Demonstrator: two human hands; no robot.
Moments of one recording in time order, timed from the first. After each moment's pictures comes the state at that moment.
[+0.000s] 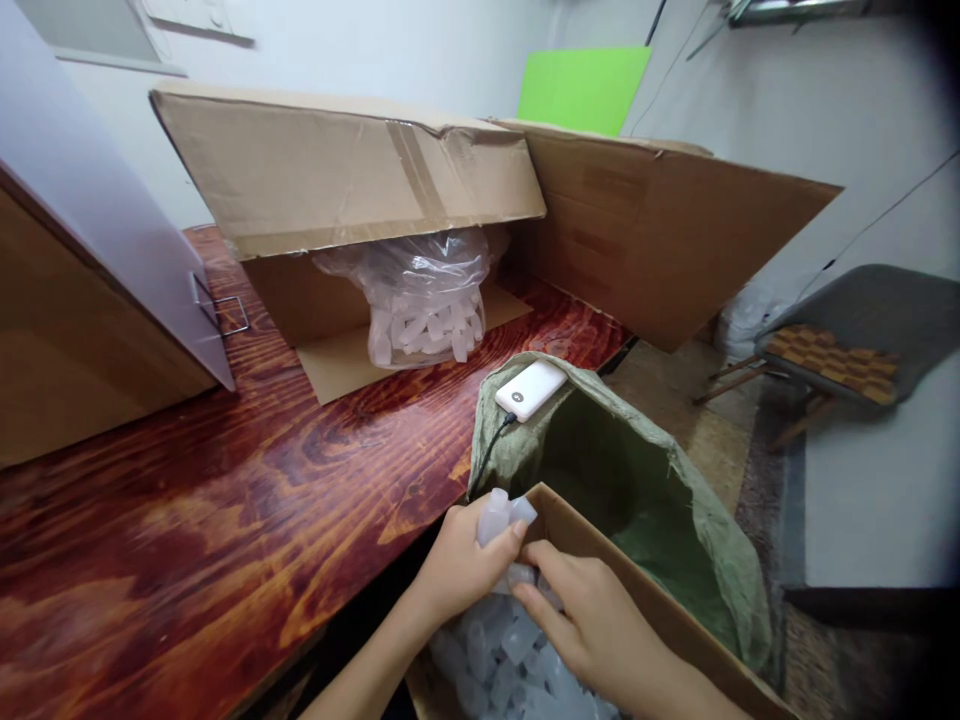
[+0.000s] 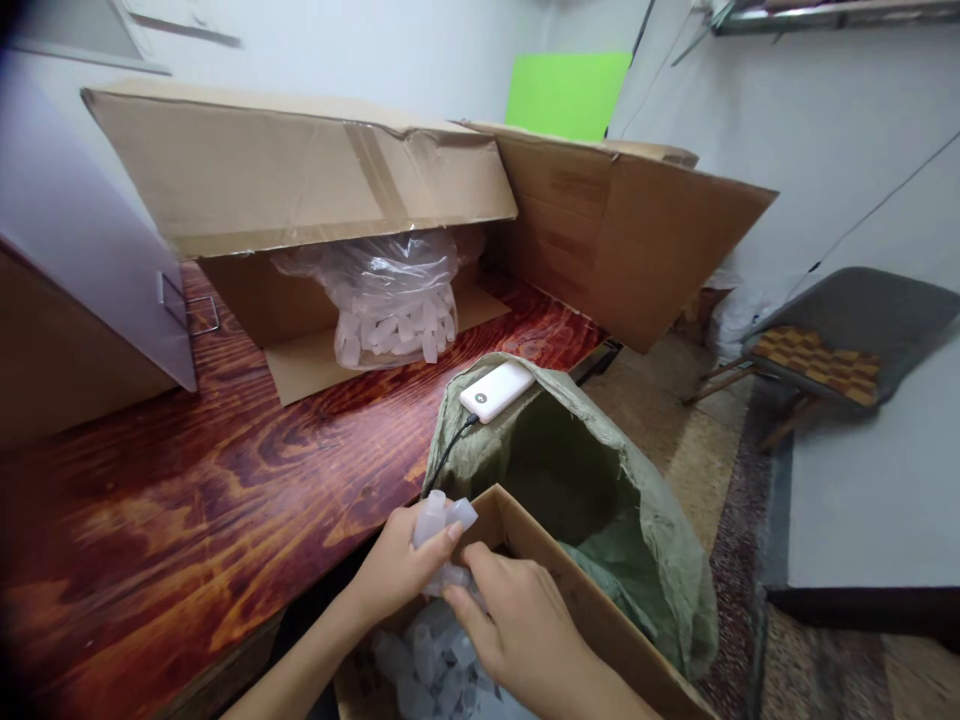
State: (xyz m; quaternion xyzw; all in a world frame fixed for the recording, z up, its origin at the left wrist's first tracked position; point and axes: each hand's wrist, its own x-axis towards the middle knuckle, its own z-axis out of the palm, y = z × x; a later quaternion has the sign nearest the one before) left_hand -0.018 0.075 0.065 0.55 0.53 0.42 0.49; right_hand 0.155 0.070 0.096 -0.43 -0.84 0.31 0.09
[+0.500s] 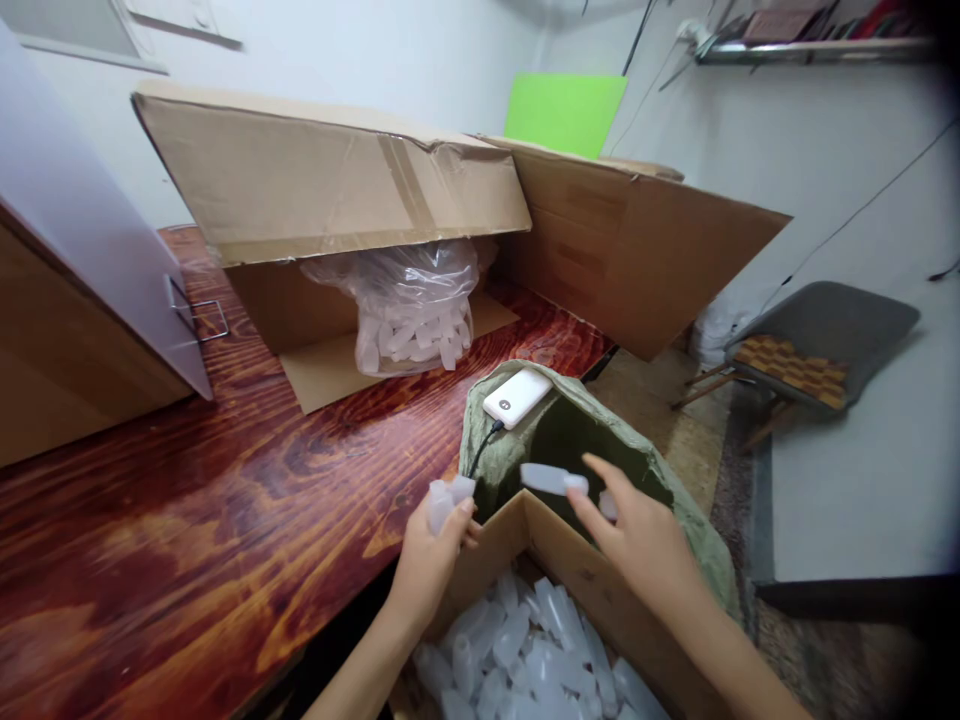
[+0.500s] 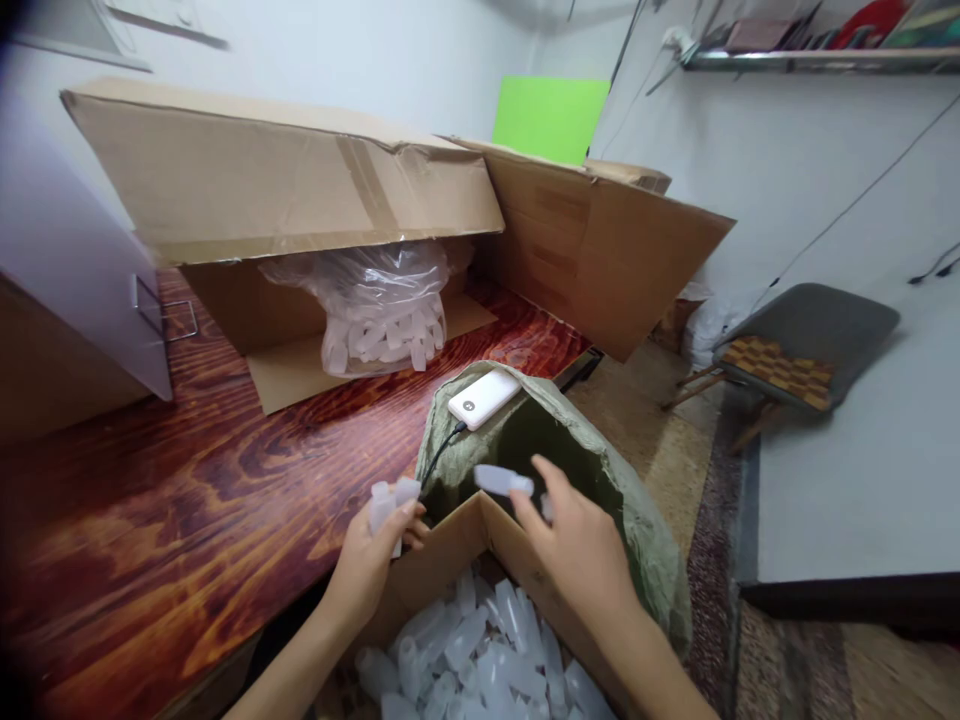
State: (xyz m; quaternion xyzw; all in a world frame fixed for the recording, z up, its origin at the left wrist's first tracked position) left_hand -0.022 0.078 0.047 0.37 0.56 0.56 0.49; right_hand 0.190 0.116 0.124 -0.65 -0.72 0.19 0.16
